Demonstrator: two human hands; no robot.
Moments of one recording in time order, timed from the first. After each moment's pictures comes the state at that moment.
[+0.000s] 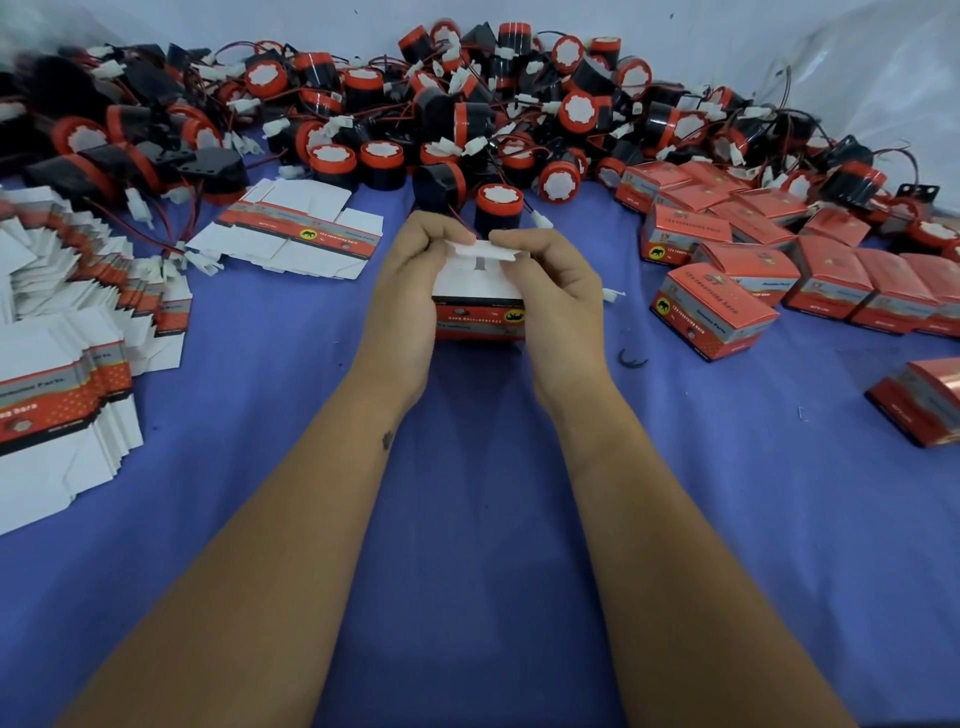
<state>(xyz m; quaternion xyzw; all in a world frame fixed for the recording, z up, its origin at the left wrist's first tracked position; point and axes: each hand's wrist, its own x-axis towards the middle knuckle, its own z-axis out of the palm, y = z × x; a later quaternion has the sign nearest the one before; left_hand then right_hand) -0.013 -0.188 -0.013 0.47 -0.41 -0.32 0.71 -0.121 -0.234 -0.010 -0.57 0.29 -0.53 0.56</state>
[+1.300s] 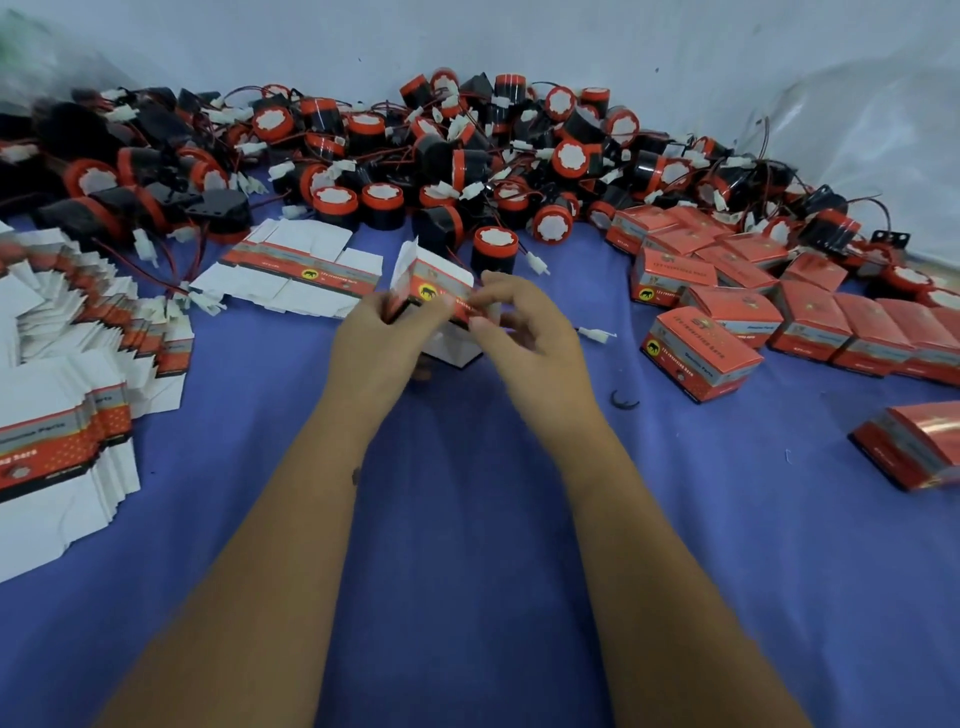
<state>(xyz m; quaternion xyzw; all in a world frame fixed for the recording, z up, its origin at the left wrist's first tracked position) 0.014 -0.191 -0.017 0.64 -0.34 -0.31 0.61 -0.126 -0.236 -0.011 -0.74 0.32 -0.42 0.42</state>
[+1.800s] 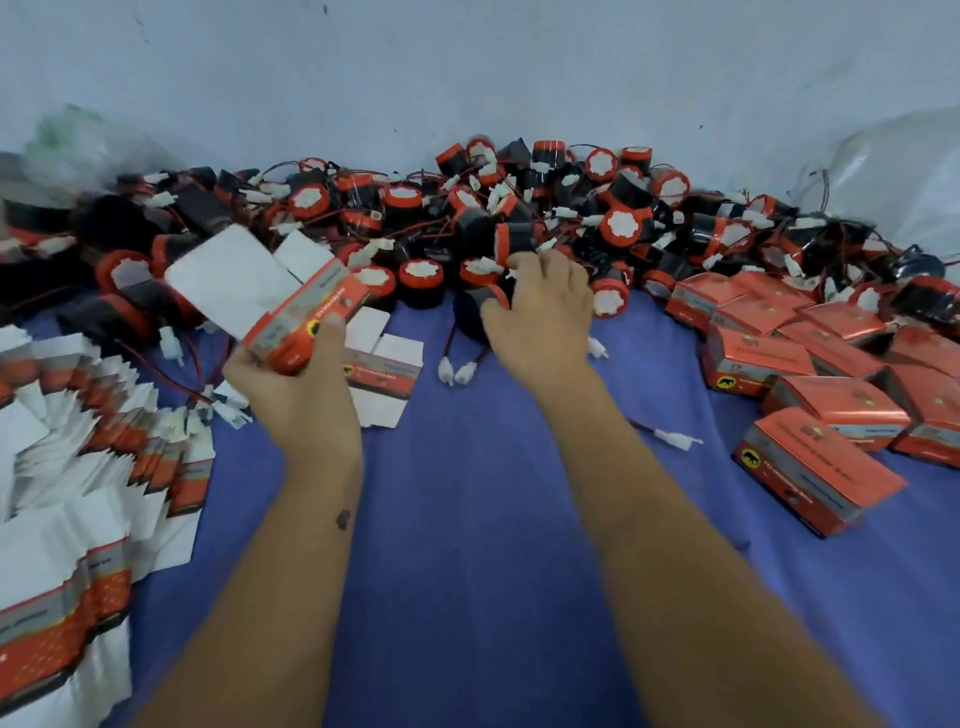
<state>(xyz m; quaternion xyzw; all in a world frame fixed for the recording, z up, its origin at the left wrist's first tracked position) 0.097 -0.235 -0.017 0.54 -0.11 -0.08 0.83 -0.024 -0.359 0.017 -0.82 0.48 -0.30 0.07</state>
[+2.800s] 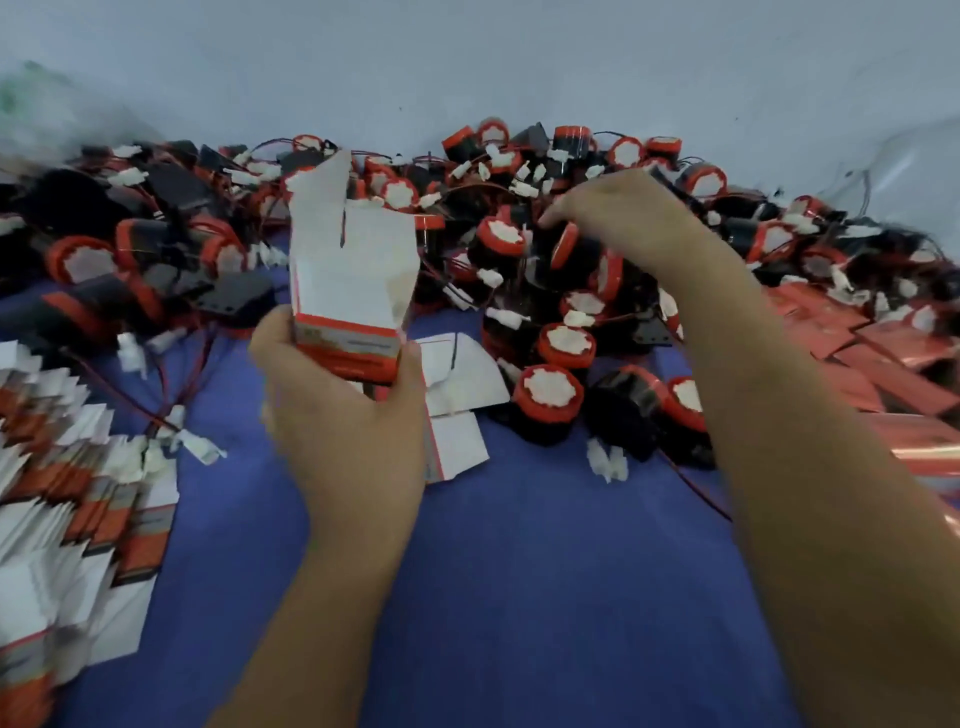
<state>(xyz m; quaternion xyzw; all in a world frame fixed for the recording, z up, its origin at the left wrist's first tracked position) 0.080 -0.248 -0.020 0.66 -0.29 0.08 0.69 -0.034 -0.450 0.092 -0.83 0.43 -0.24 0.28</state>
